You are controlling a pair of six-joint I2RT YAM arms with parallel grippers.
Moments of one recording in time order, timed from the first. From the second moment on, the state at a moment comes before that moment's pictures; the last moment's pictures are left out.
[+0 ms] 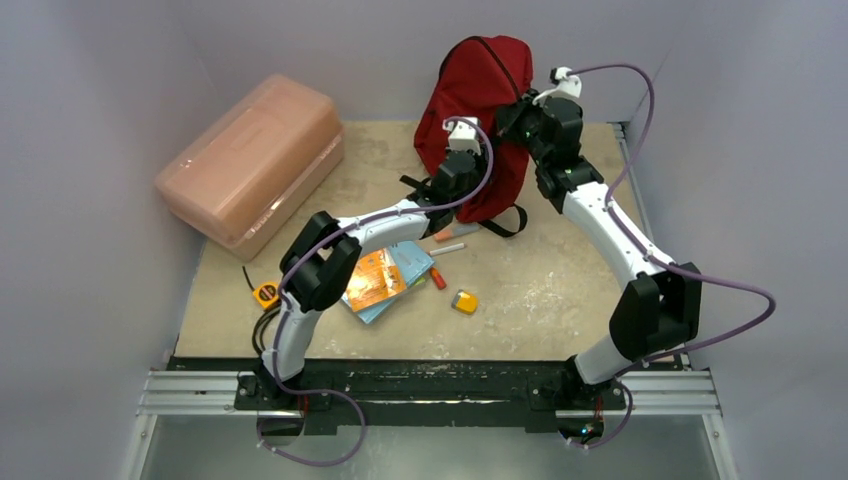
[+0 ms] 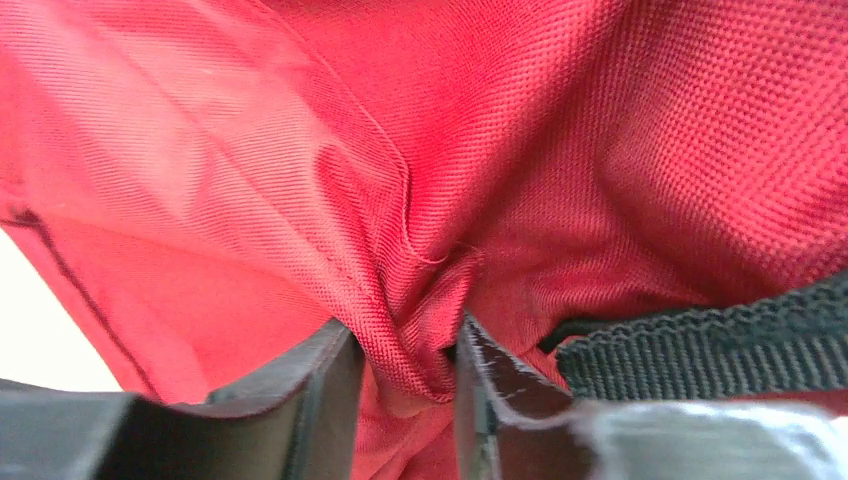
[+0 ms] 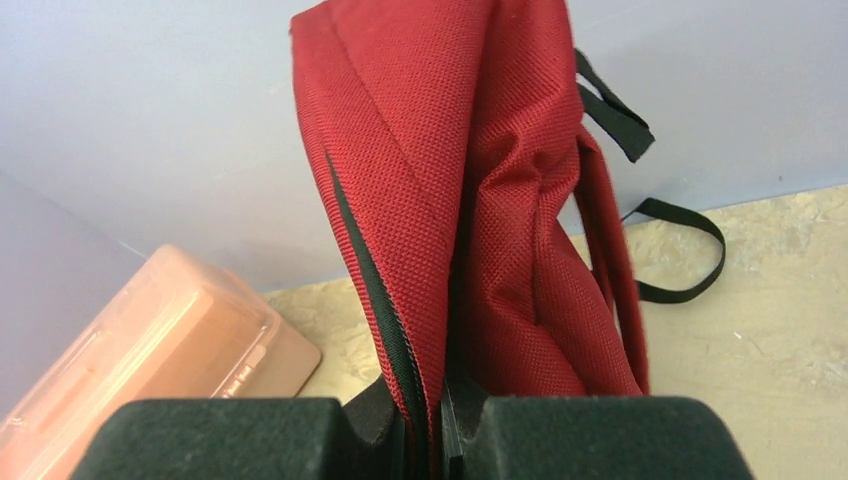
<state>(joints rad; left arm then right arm) -0.80 2.14 1.63 0.41 -0.40 -0.39 0.30 1.55 1.37 0.10 0.08 0.52</state>
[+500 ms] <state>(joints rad) -0.68 1.93 1.36 0.41 -0.17 -0.15 0.26 1.39 1.28 0.02 0.01 1.34</state>
